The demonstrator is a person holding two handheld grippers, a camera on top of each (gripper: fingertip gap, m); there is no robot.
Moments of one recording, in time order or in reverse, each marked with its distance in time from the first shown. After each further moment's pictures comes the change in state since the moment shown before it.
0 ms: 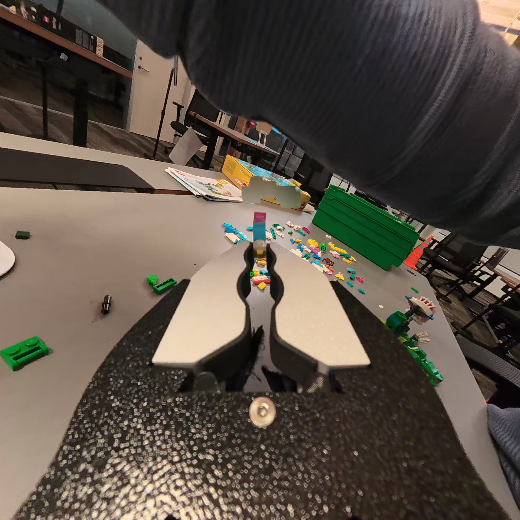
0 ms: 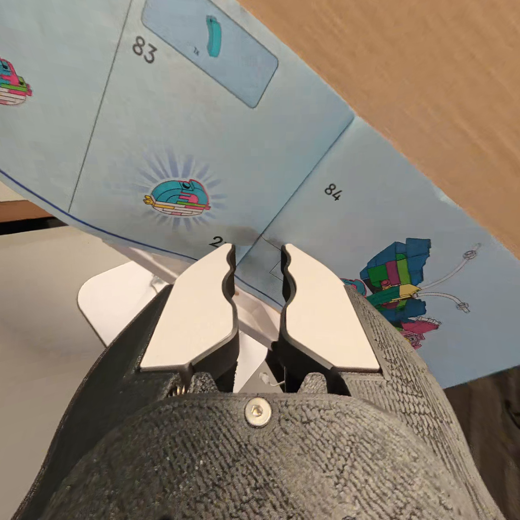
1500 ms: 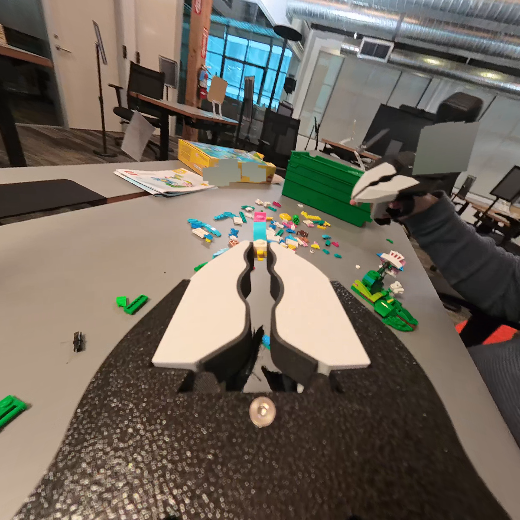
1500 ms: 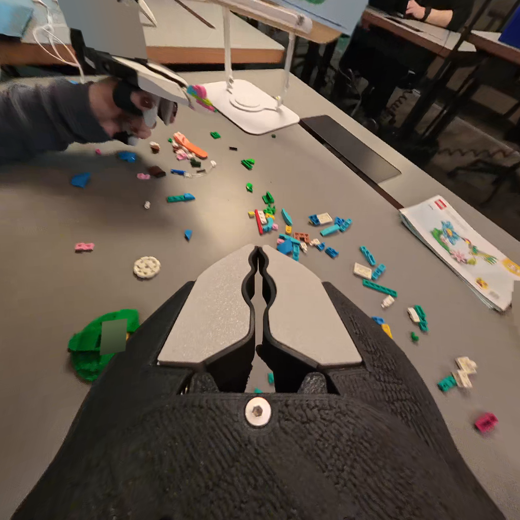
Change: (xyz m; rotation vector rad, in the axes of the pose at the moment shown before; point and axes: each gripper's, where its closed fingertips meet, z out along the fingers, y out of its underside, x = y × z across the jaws) left arm 0.034 0.002 0.000 -0.117 0.167 0.152; right arm 0.003 0.285 -0.425 -0.007 -0.196 0.291
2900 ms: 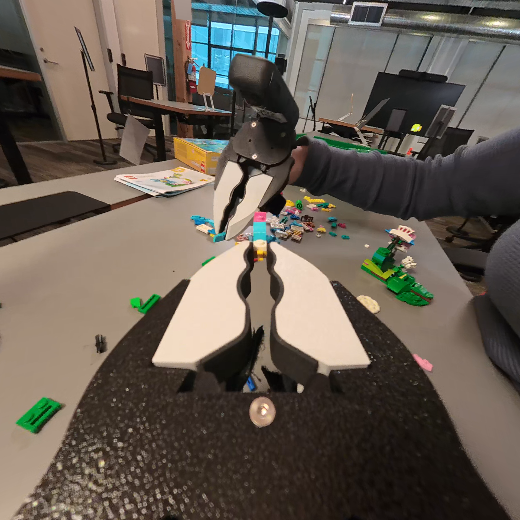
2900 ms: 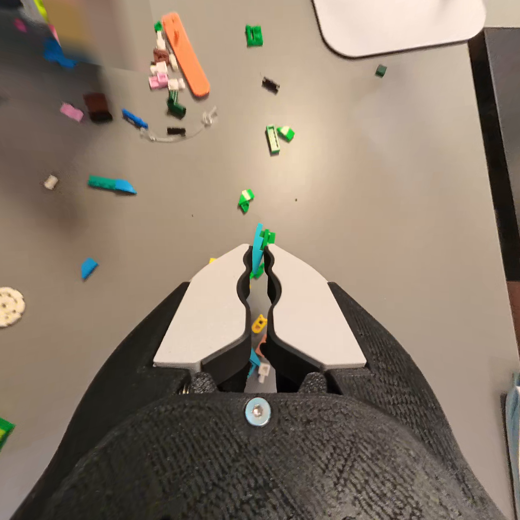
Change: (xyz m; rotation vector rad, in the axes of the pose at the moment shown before) left arm -0.001 0.007 -0.005 -0.038 0.020 0.113; right arm 0.014 0.007 0.199 -0.391 -0.477 -0.220
